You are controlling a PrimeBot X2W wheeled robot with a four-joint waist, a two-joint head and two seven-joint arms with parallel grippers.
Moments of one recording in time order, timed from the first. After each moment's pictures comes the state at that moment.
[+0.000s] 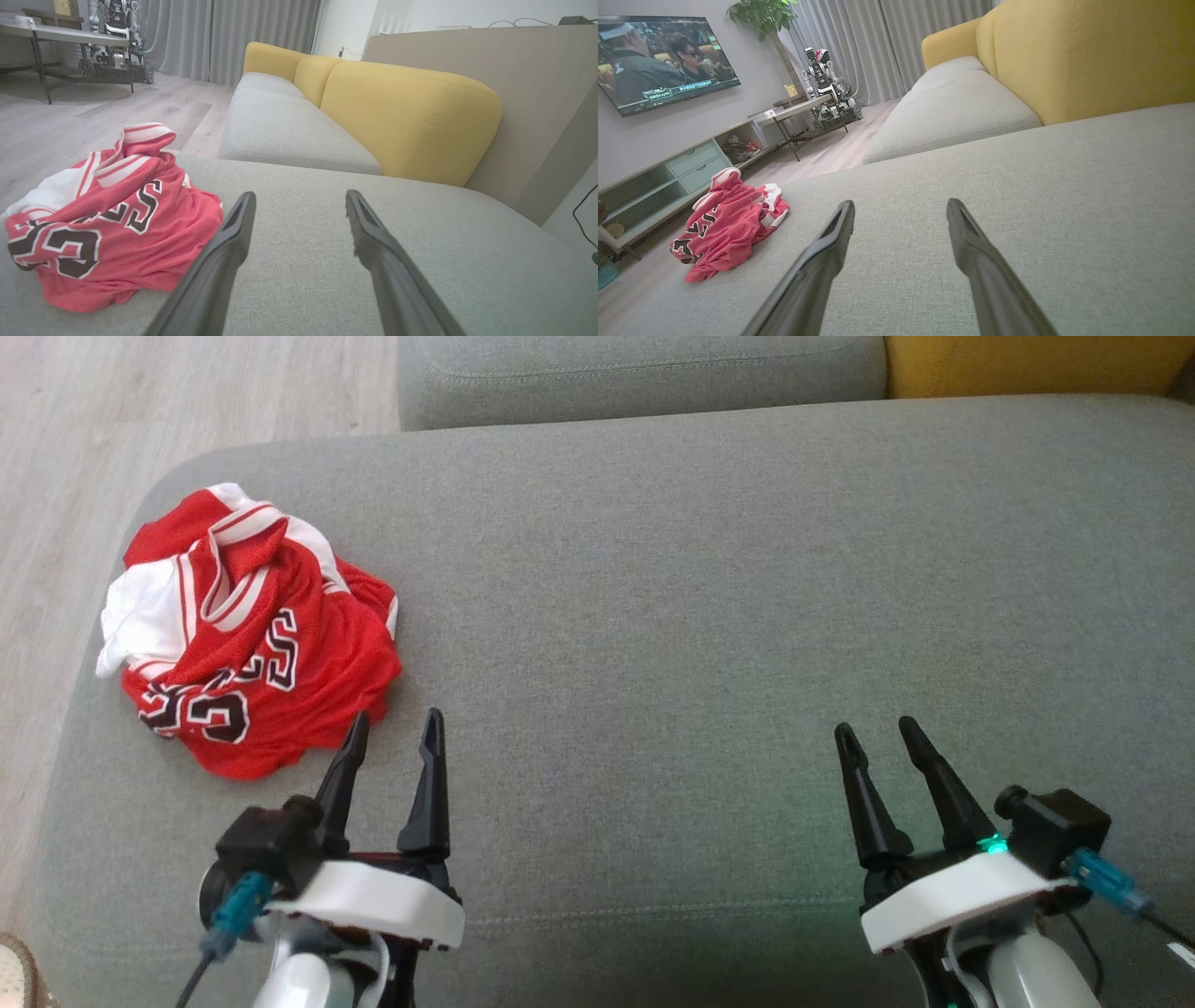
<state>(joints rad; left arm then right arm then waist) 0.01 0.08 -0.29 0.01 -0.32 0.08 -0.19 -0.01 -0.04 0.09 0.15 0.35 0.13 -0.19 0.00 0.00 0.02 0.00</state>
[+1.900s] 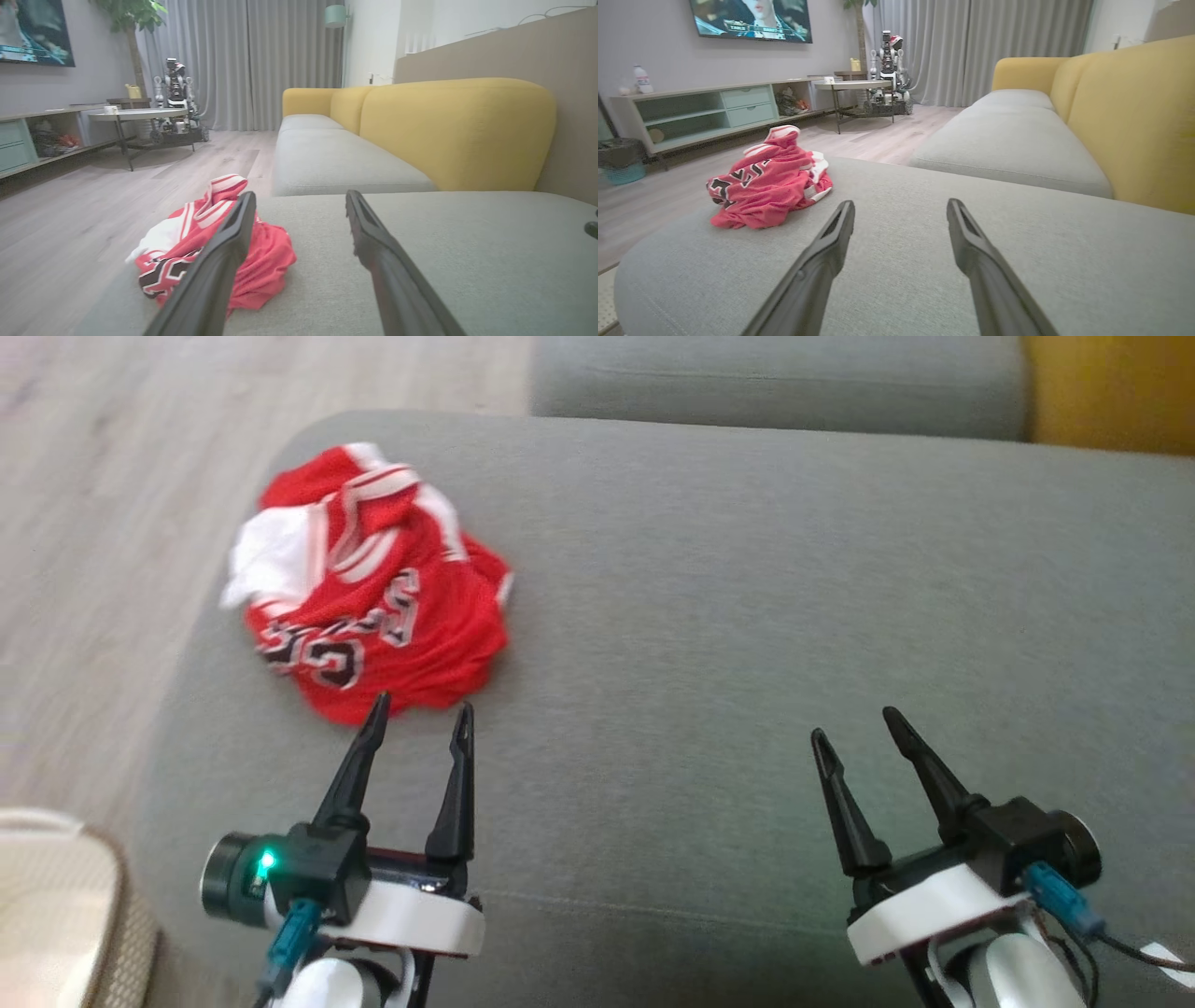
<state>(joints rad) 0.02 0.06 -0.31 -0.03 -0.06 0.06 -0.25 -0.01 -0.04 0.10 0.12 0.07 0.13 -0.25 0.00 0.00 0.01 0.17</state>
